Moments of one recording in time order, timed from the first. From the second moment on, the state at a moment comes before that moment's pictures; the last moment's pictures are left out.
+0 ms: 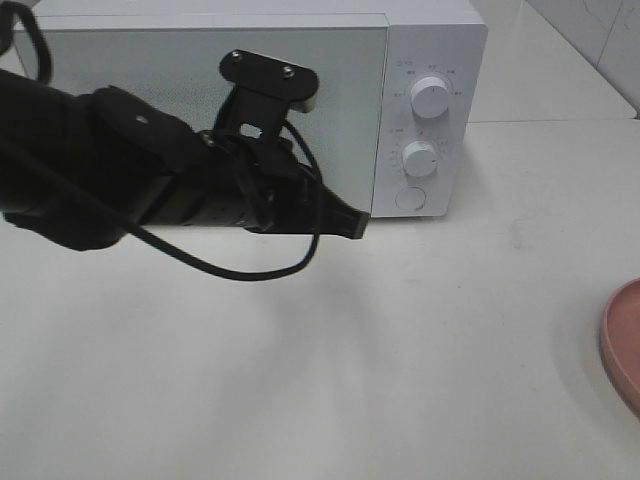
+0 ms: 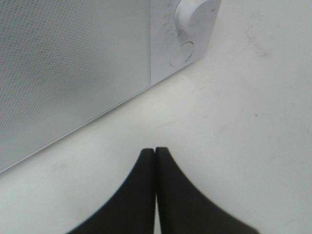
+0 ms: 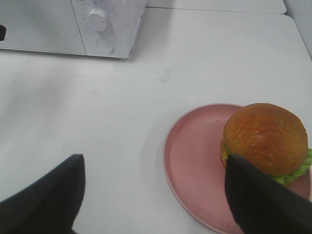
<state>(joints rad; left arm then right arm) -0.83 1.78 -0.98 -1.29 -0.18 1.11 0.16 0.00 -0.51 -0.05 1.04 0.12</state>
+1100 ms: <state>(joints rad) -0.14 1.10 -0.71 -0.21 0.64 0.17 0.16 0.00 -0.51 -0.05 1.04 0.12</state>
